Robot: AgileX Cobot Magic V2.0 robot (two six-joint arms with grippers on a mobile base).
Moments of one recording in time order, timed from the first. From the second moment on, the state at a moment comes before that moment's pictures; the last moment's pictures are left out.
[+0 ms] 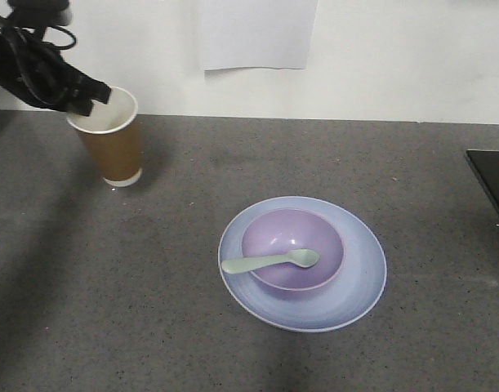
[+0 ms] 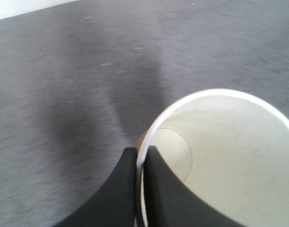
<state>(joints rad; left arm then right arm) -0.11 1.87 -1.88 -0.20 1.06 0.24 0.31 0.91 -1.19 -0.41 0.78 0.21</state>
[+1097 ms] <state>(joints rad) -0.36 1.95 -1.88 -0.20 1.10 0.20 0.31 0.79 -1.19 -0.41 0.78 0.22</state>
